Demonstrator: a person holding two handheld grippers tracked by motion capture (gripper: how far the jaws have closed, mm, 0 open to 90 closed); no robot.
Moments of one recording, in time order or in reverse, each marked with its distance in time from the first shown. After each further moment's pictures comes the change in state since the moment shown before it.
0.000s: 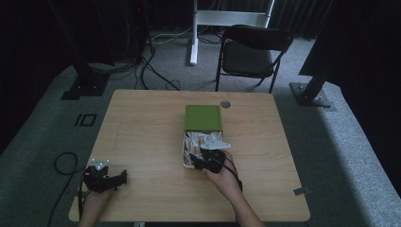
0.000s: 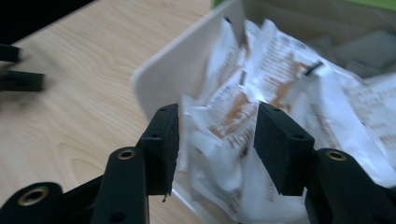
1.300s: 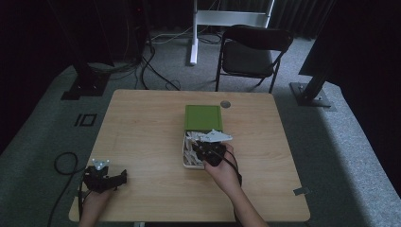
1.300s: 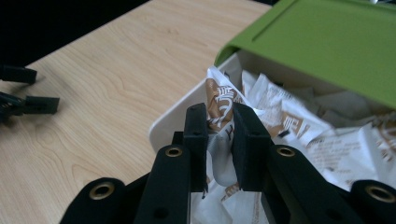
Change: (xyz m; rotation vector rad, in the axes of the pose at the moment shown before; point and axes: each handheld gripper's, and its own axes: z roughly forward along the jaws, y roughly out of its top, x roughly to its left) left arm 0.000 0.000 0.000 0.002 0.000 0.001; right arm 0.002 0.034 -0.020 -0.050 0.000 -0.039
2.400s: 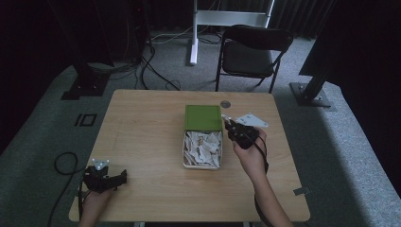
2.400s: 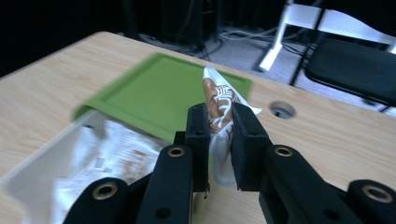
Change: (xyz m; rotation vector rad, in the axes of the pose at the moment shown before) left arm 0.000 0.000 0.000 -0.002 0.000 0.000; right arm -0.084 0.014 -0.046 -0.118 -0.246 0.048
